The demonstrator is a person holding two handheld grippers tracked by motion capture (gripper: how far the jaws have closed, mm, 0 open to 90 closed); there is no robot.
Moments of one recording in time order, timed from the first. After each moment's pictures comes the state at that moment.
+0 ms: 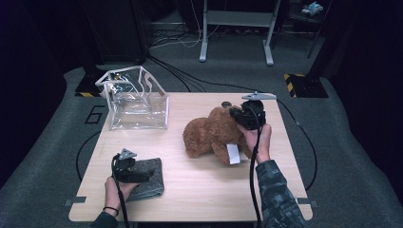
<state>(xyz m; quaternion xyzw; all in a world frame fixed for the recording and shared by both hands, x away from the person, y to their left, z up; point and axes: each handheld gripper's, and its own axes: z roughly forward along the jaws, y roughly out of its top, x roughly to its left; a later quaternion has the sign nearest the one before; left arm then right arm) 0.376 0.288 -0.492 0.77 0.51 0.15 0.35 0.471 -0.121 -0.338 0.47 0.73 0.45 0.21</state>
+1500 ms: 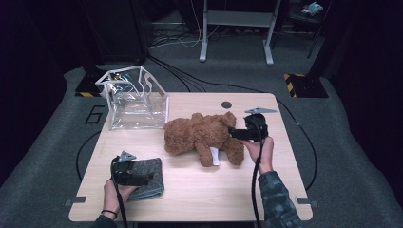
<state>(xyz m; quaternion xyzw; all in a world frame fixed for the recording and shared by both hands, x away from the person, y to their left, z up) 0.368 0.289 -0.493 0.77 0.51 0.14 0.35 0.463 -0.142 -0.388 0.51 0.74 0.40 0.19</state>
